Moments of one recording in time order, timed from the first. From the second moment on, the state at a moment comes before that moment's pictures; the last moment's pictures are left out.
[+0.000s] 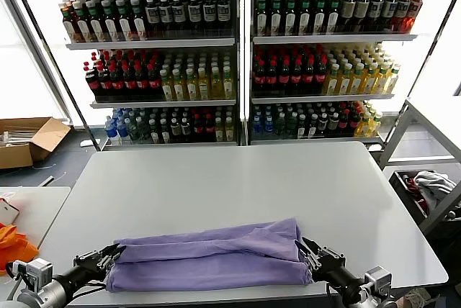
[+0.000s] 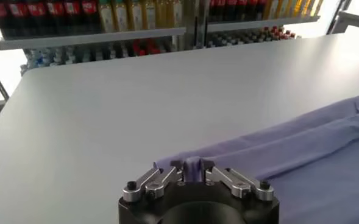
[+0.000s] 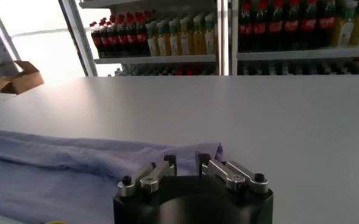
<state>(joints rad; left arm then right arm) 1.73 -0.94 -0.92 -2.09 -0.58 0.56 0.32 -1.68 1.06 0.61 2.28 0.49 -0.43 -0.10</state>
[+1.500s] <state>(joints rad) 1.72 -1.33 -0.63 -2.13 -0.48 0.47 -0.27 -1.67 1.22 0.76 2.21 0.42 -0.04 -0.05</state>
